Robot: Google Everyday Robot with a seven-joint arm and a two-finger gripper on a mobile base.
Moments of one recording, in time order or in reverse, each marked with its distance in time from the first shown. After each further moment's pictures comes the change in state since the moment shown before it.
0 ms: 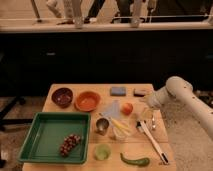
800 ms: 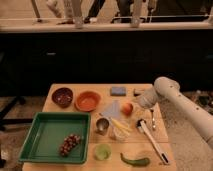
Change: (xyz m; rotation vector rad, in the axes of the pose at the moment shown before) arm -0.013 -0.014 0.041 0.001 0.051 0.000
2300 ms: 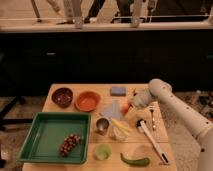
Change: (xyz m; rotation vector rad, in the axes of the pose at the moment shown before) arm -0.011 -0.011 0.041 -0.047 -0.063 0.087
